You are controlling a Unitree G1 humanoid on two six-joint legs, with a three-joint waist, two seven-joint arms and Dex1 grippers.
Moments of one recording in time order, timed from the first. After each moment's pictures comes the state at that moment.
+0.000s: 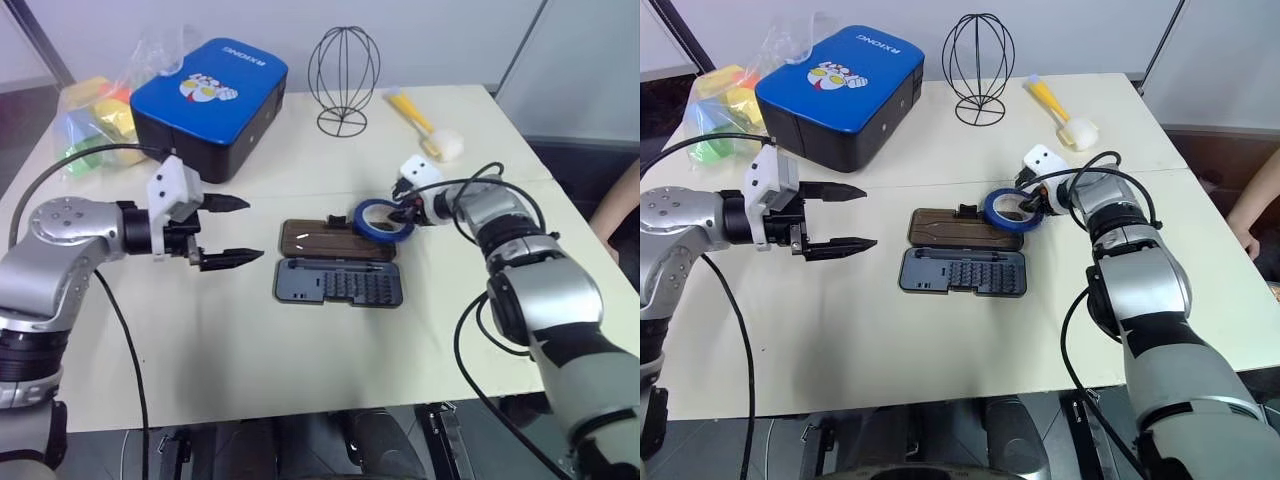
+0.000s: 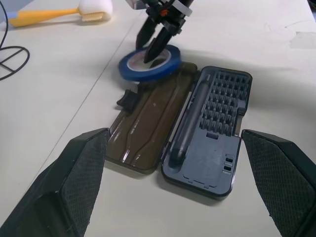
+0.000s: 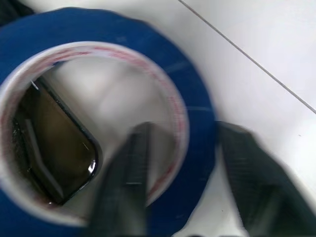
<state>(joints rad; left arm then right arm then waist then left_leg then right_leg) -0.51 0.89 0.06 -0.21 -0.51 0.55 -1.14 -1.26 -0.43 0.16 1.31 -0.25 0.25 0.85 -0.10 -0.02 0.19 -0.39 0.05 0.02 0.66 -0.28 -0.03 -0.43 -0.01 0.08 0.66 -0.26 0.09</state>
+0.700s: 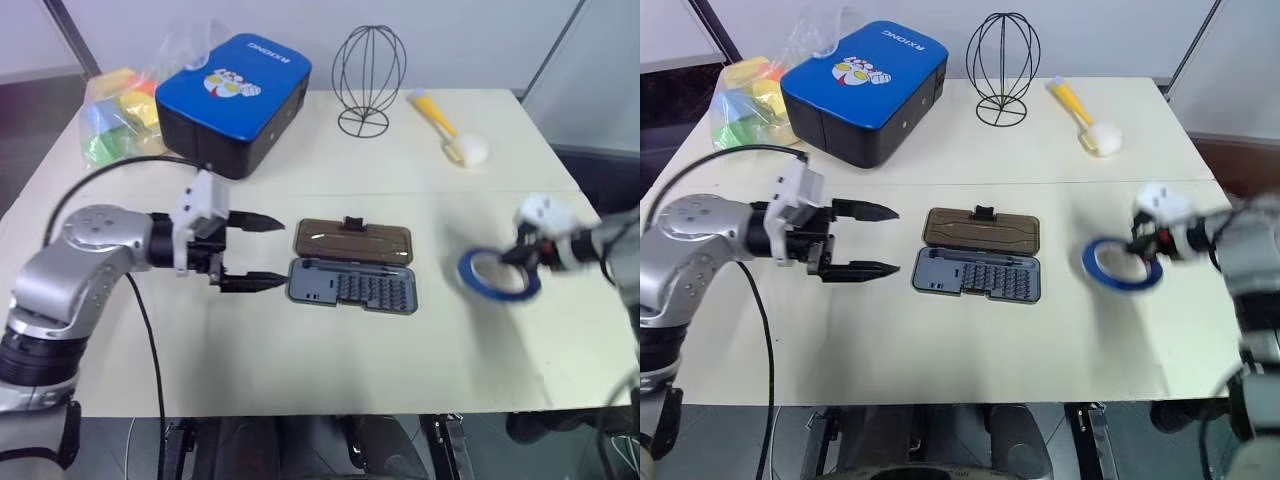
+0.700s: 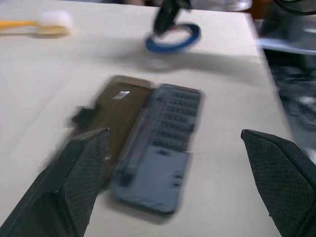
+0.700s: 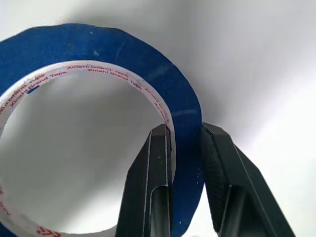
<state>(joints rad) -0.52 0.82 -0.02 -0.32 -0.62 0.64 -1.19 -0.45 -1.00 -0.01 0.20 -0.11 0.67 1.22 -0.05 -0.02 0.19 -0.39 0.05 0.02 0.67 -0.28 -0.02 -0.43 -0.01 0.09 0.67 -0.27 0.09</state>
